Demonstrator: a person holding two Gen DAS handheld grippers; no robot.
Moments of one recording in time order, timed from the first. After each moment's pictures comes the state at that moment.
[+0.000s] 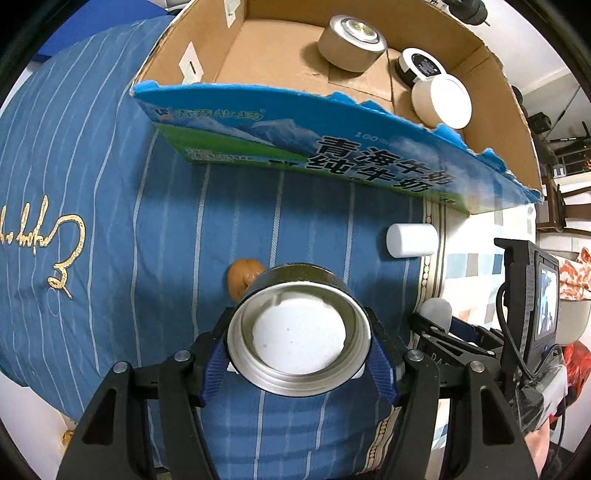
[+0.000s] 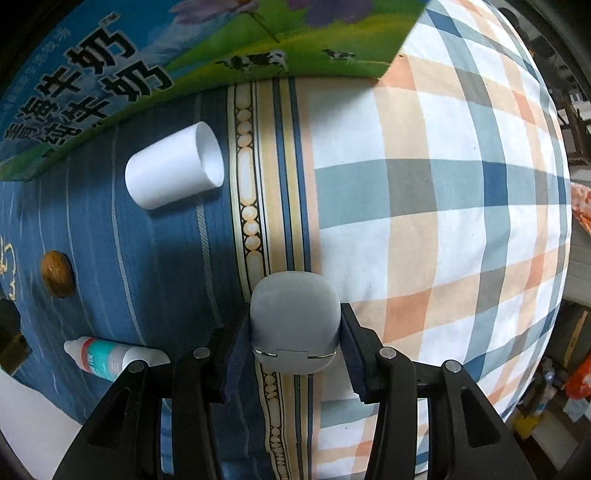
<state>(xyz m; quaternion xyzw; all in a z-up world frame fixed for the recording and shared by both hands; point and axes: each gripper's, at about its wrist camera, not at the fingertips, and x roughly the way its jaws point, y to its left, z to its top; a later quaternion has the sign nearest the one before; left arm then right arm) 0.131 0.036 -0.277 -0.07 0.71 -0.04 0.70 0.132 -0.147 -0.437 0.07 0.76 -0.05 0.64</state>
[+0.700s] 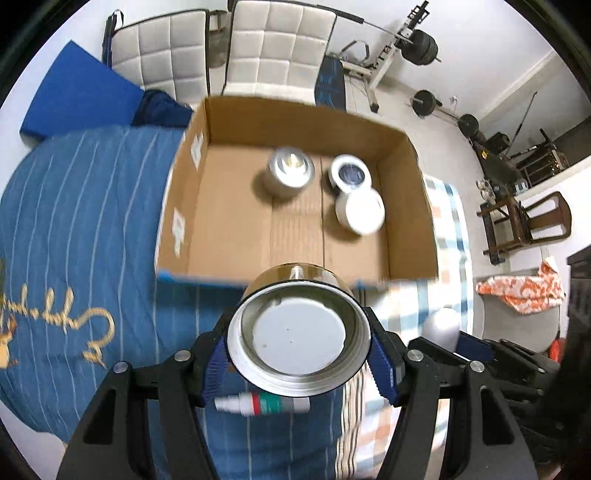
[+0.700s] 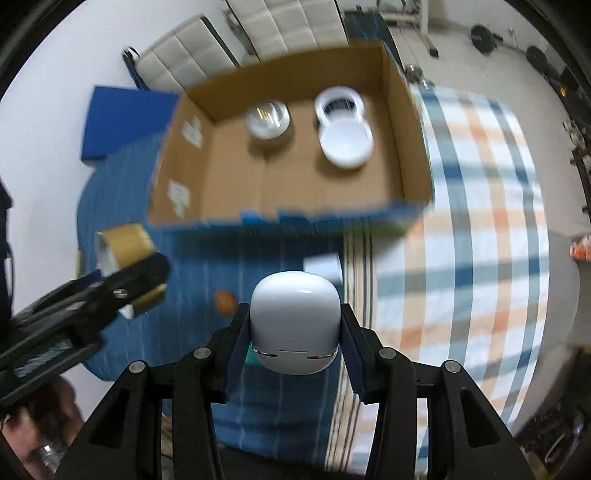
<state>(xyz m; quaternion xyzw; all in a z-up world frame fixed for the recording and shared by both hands) 0.185 0.025 -0.143 -0.07 0.62 -0.10 0.77 0.190 -0.129 -0.218 0.14 0.65 0.06 0.75</state>
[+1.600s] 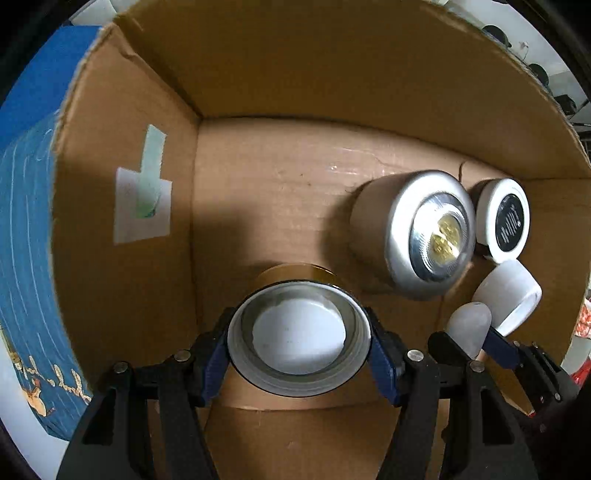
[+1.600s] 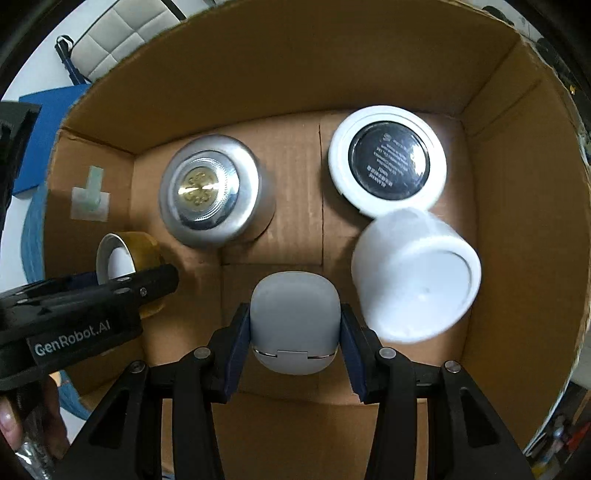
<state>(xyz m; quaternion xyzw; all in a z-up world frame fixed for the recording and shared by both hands) 0.386 0.021 -0.323 -0.01 0.77 -0.04 0.63 0.380 -0.124 -0.385 0.11 0.72 0.03 0.69</state>
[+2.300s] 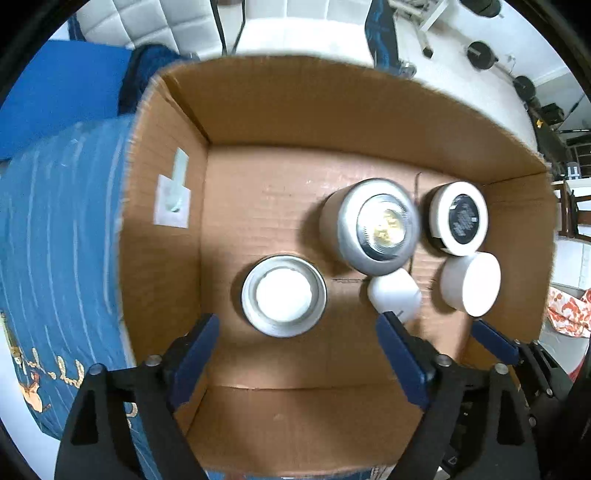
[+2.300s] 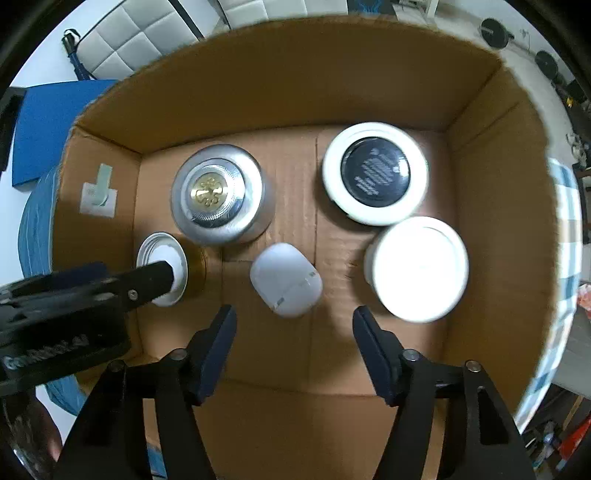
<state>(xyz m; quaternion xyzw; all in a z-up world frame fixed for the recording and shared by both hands) 0.357 0.027 -0.279 -0.02 0.74 -0.05 0.67 0.376 -0.132 -0.368 0.08 0.71 0.03 0.70</state>
